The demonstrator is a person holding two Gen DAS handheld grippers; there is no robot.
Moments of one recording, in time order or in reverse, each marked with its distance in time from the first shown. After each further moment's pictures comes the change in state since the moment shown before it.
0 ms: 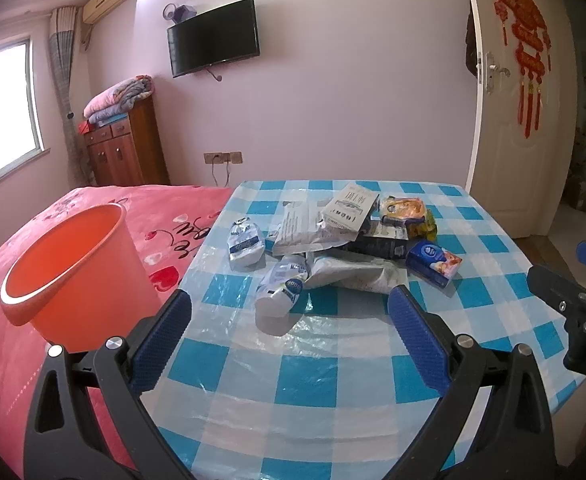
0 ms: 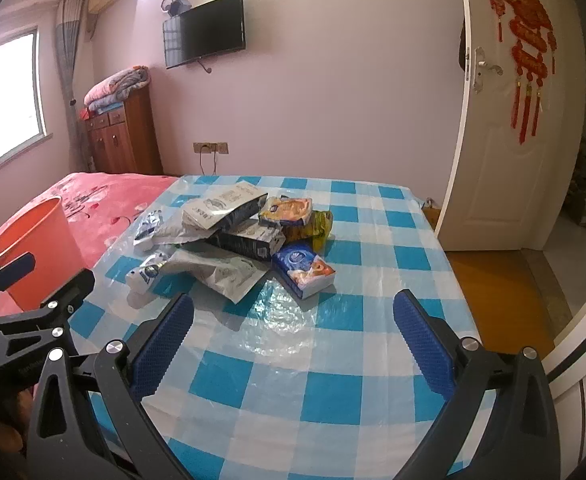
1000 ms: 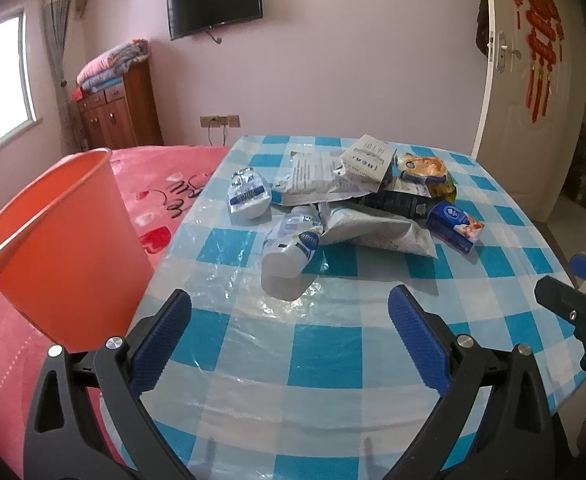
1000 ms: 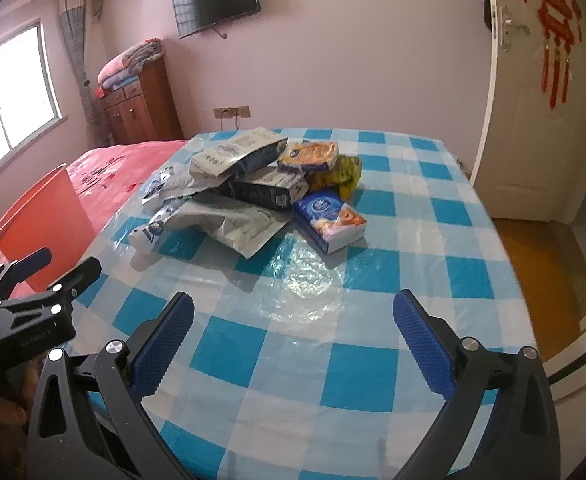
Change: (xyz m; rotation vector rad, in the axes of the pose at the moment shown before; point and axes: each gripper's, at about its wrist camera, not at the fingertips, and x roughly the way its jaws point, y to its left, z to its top) left arm 0.046 0.017 -0.025 -0.032 0.127 -0.029; right arm 0.046 -0.006 -0.026 0.015 0.135 0.115
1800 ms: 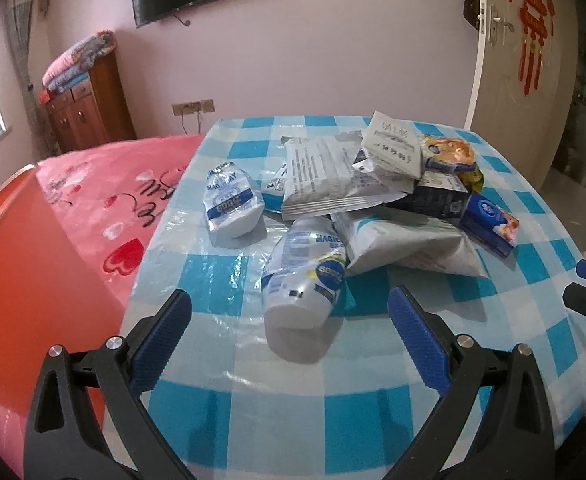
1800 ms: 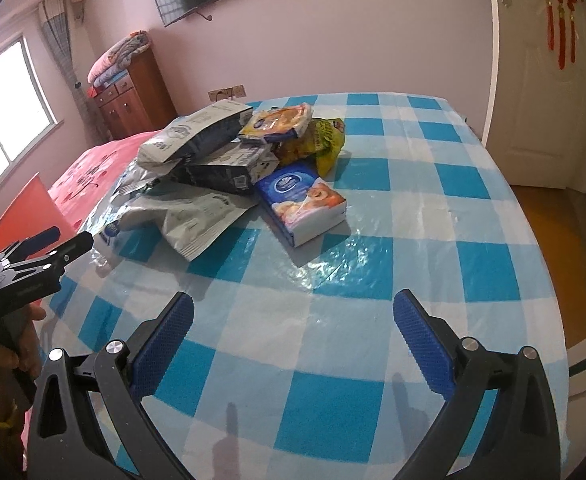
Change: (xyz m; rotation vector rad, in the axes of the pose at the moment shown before) left arm 0.087 0.016 0.033 0.071 0.092 -0.075; right arm 0.060 -0.049 0.008 0.073 0.093 0.052
